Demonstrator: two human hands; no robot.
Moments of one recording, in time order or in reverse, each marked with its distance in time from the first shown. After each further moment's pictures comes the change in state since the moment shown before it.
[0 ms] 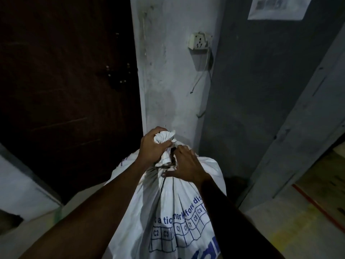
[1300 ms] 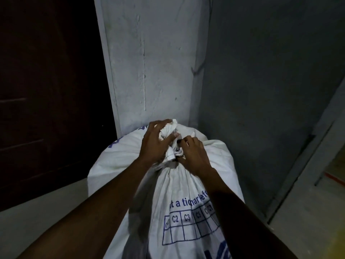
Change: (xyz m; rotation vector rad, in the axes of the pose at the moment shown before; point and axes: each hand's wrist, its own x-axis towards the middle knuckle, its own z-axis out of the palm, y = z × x) left_hand 0.002 -0.472 0.234 0.165 -0.019 0.142; right_hand 0.090 0.301 0.434 -0.282 0.340 0.119
